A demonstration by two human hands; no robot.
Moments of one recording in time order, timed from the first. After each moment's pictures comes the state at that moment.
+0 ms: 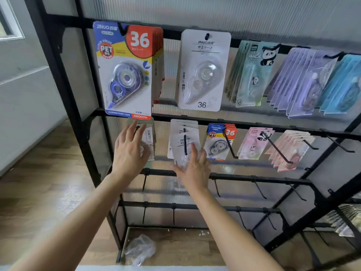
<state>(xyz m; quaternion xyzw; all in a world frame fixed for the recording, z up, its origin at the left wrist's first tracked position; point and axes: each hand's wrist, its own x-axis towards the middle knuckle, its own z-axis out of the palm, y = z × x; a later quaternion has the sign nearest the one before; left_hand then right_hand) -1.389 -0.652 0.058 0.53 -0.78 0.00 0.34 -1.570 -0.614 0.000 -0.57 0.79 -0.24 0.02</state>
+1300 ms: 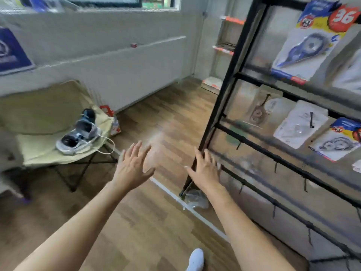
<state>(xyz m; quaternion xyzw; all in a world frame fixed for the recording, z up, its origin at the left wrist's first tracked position) -1.125 -0.355 -0.047 0.78 -0.61 -0.06 0.13 -1.334 -0.435 -0.026 -0.79 0.59 -0.01 0.15</state>
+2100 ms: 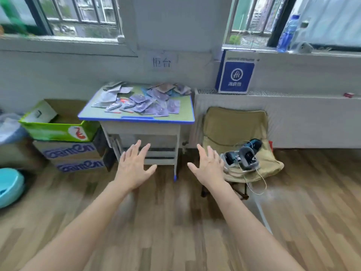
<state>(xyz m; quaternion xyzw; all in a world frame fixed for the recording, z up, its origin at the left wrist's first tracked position) -0.725 0.034 -0.023 0.98 -0.16 0.01 0.13 -0.786 -0.182 -0.015 -0.97 0.17 0.02 0.17</state>
